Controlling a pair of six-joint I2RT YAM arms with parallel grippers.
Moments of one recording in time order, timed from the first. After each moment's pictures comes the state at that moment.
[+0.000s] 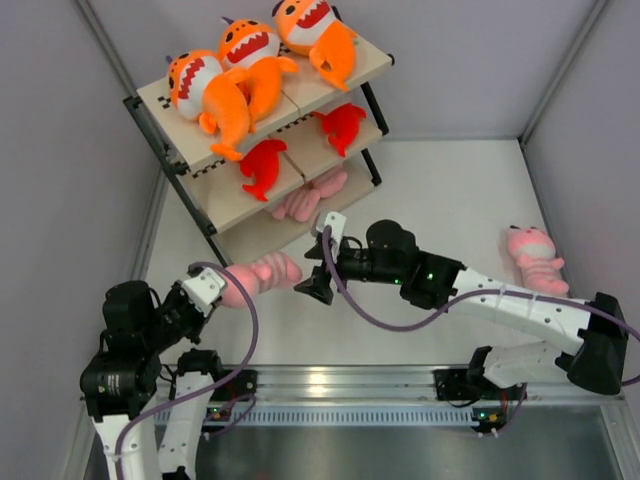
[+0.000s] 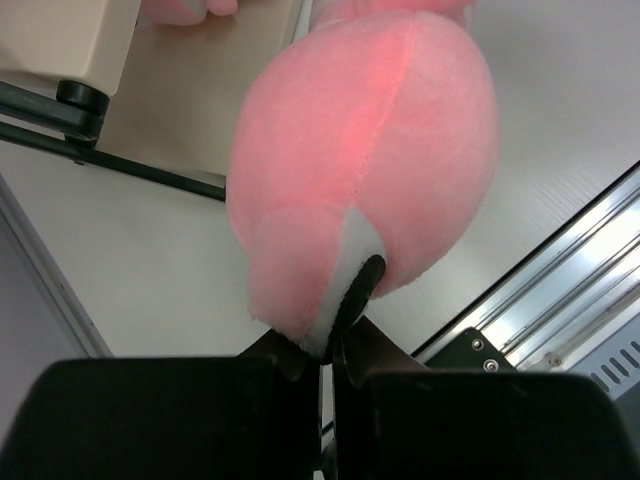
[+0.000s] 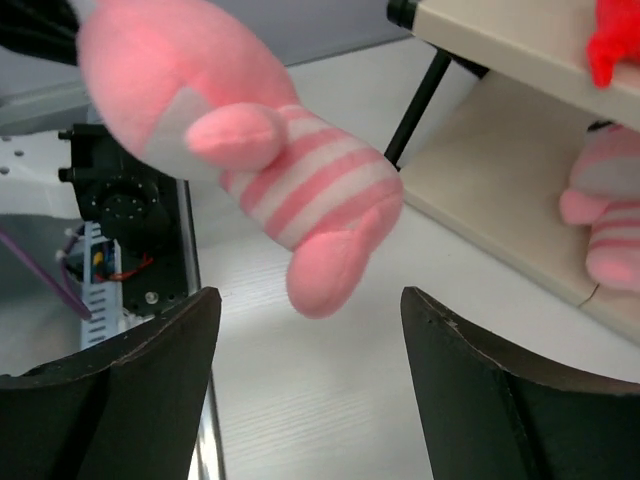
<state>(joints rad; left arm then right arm) 0.06 0.43 1.12 -1.31 0.52 0.62 1.05 1.25 1.03 -0.02 -0.27 0.04</state>
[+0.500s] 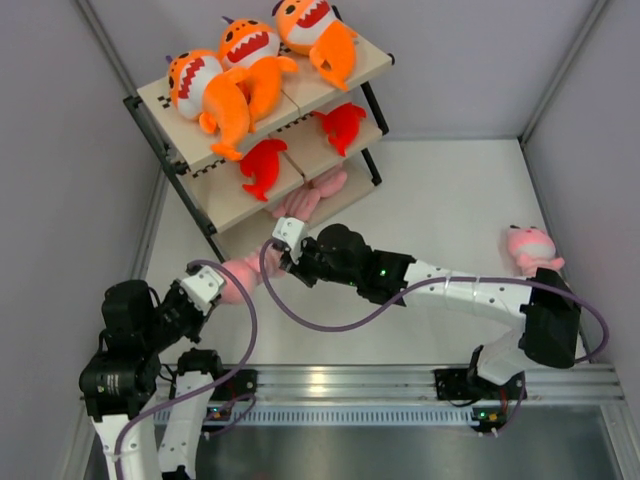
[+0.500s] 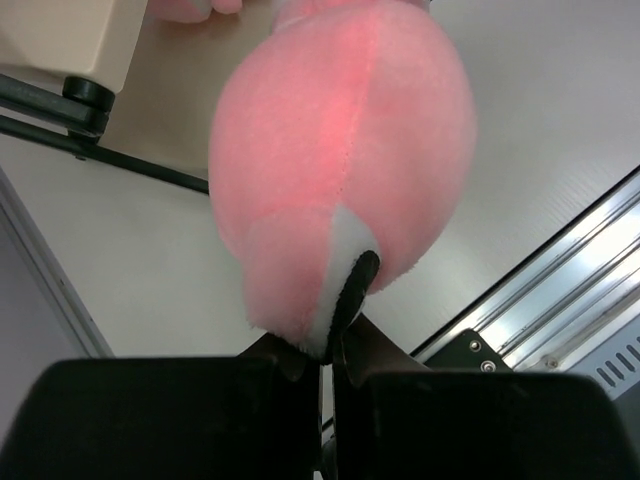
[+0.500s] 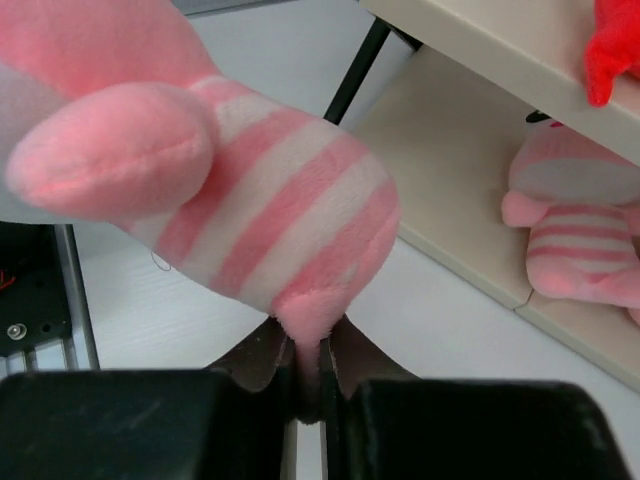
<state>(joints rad) 0.06 0.44 1.13 -1.31 0.53 0.60 1.16 1.49 1.15 0.01 -0.01 -0.16</state>
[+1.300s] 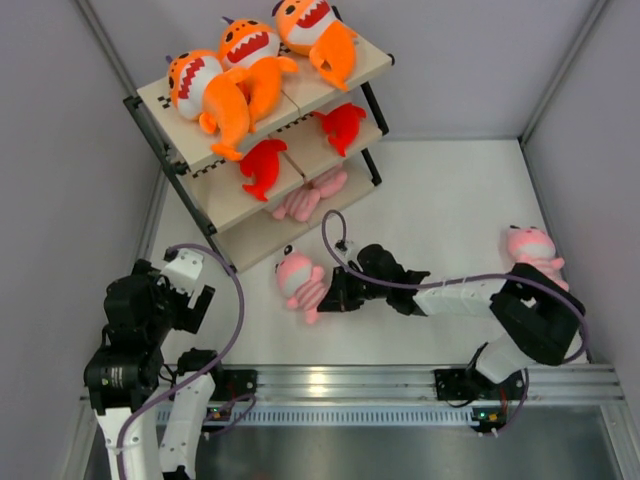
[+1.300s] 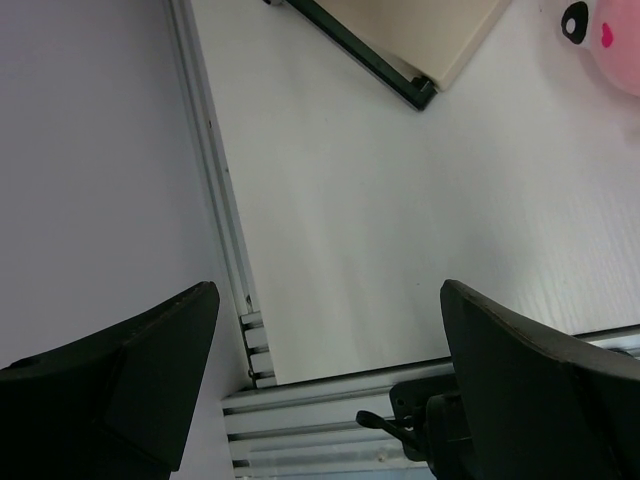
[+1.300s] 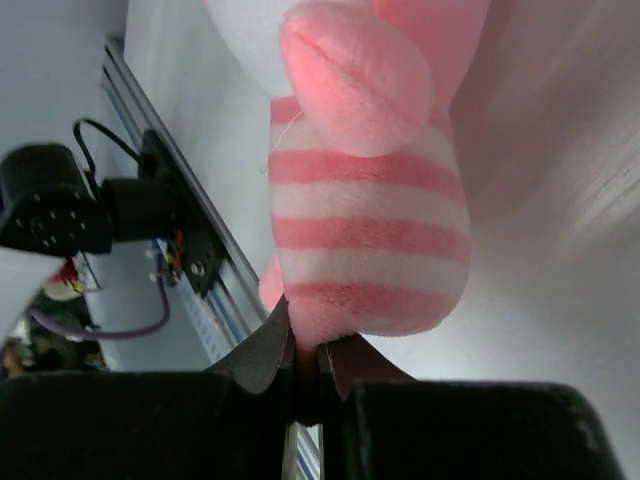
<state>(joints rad) 0.06 0.44 1.08 -1.22 0.02 0.51 0.92 1.49 0.65 0.26 -0.38 0.73</state>
